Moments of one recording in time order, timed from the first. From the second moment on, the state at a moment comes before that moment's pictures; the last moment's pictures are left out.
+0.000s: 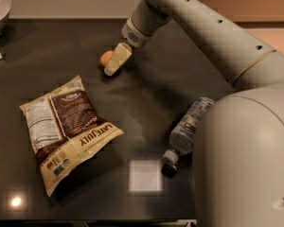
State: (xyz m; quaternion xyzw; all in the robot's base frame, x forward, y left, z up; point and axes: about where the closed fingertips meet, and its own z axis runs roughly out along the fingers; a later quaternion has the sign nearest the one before) arm 0.719 0.066 0.861 -0.55 0.78 0.16 0.26
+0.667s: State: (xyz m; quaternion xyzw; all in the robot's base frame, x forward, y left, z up) arm 0.719 0.085 0.848 -0.57 0.77 0.18 0.25
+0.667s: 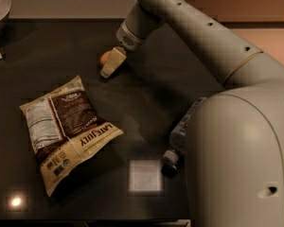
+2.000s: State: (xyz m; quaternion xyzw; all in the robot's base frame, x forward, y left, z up) arm 0.691 0.051 0.871 -0.56 0.77 0.18 0.24
